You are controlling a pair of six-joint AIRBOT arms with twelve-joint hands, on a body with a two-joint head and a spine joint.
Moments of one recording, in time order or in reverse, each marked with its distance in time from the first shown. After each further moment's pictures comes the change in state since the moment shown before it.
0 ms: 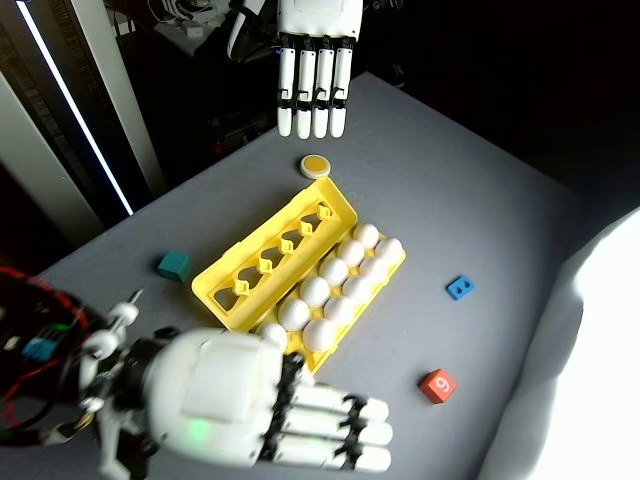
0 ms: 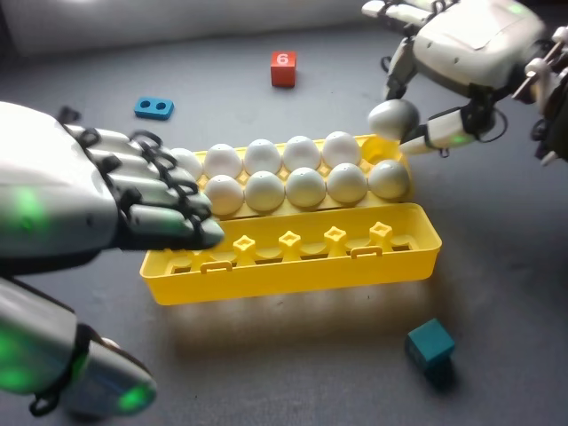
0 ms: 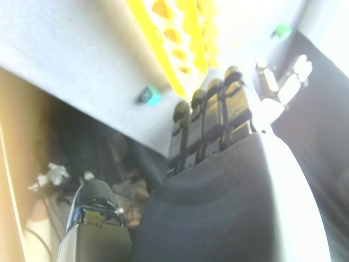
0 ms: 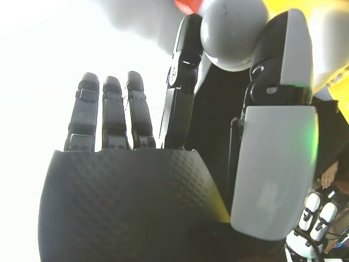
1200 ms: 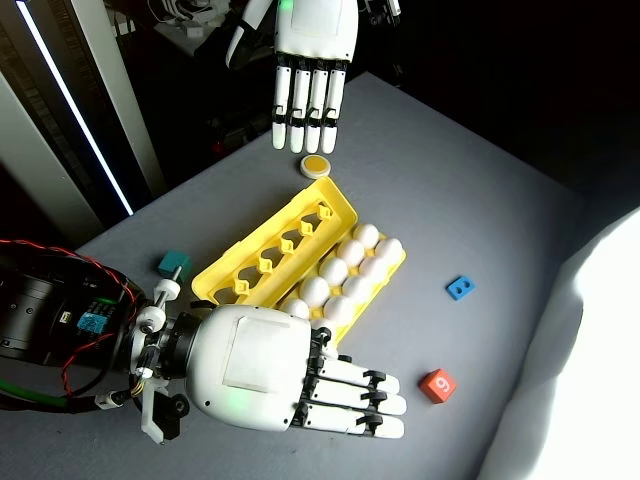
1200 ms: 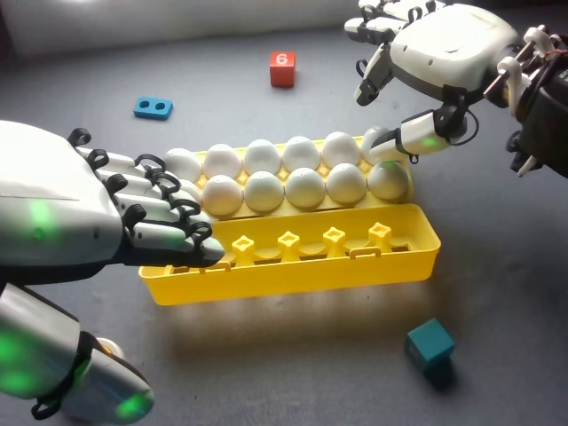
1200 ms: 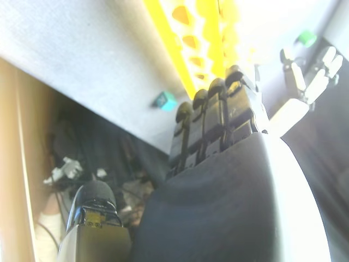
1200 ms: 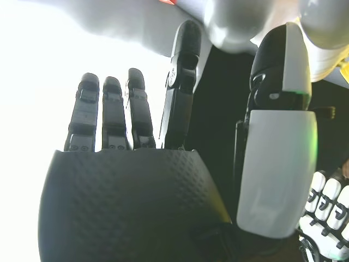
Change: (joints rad) left arm 0.061 -0.033 0.039 -0.032 0.004 0.006; right arm 0.029 -0.033 0.001 0.074 -0.066 -0.004
